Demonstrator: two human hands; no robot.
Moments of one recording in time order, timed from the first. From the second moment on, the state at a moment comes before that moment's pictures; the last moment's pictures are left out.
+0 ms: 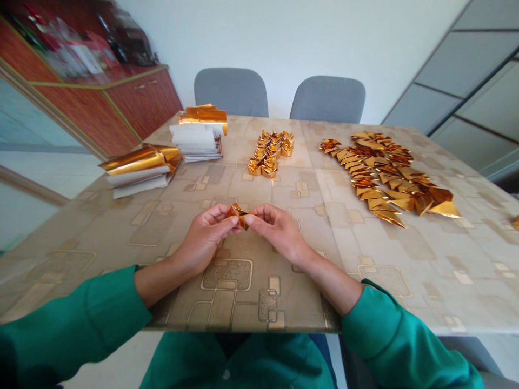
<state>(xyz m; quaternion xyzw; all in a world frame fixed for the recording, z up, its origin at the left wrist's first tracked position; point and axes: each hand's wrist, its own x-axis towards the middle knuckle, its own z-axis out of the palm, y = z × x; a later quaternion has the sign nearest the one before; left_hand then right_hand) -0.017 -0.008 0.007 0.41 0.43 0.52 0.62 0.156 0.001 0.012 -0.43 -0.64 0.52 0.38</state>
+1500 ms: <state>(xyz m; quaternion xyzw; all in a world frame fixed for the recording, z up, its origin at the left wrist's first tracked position) -0.022 -0.007 0.002 0.35 0.40 0.48 0.70 0.157 0.002 0.008 -0.39 -0.64 0.52 0.41</state>
